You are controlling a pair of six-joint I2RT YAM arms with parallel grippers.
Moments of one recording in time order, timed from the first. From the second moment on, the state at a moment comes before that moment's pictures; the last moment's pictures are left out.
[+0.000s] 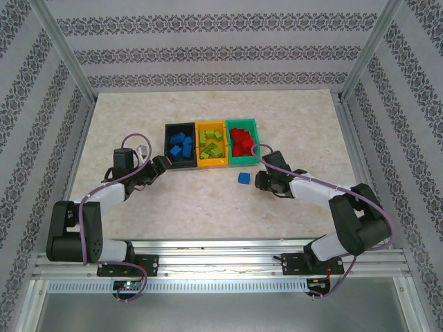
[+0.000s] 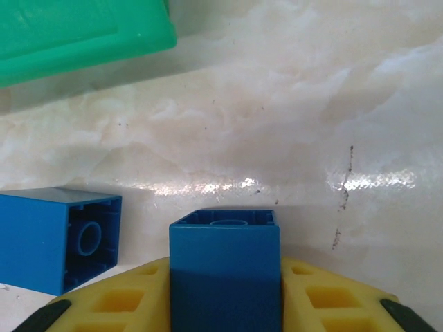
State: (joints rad) left arm 0.04 1.37 0.54 0.11 0.59 -0.72; right arm 0.44 1.47 0.67 -0.23 0.02 0.58
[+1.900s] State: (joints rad) left arm 0.04 1.27 0.52 0.03 0.59 -0.70; right arm 0.74 2.03 1.50 -0.20 -0.17 0.52
